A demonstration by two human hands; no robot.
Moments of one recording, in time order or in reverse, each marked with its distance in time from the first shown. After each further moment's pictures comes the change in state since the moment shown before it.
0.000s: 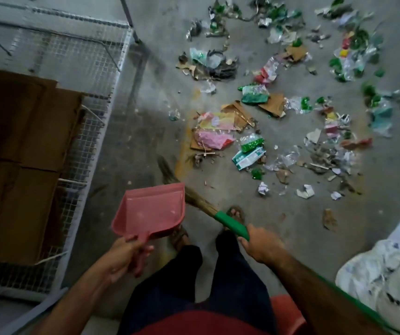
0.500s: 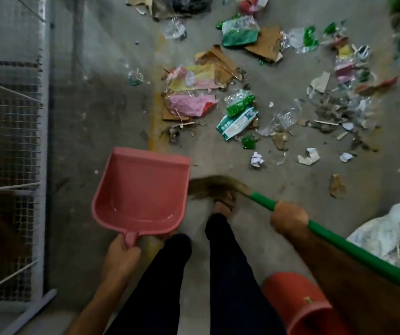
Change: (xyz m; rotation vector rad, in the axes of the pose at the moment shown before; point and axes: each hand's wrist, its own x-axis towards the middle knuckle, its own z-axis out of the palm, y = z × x) left_hand 0.130 -0.002 0.148 0.478 0.385 0.068; right_hand 0.179 0.167 0.050 -0.066 -0.077 0.359
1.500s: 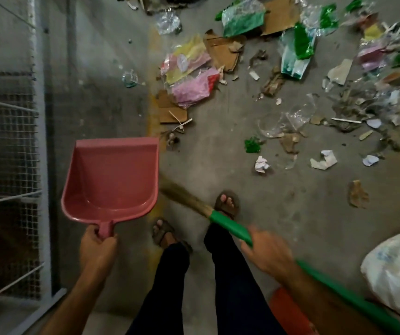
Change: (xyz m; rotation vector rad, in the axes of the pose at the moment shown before) left_hand 0.057 0.059 0.047 -0.008 0.313 0.022; right_hand 0.029 0.009 0.038 0.211 -0.005 -0.413
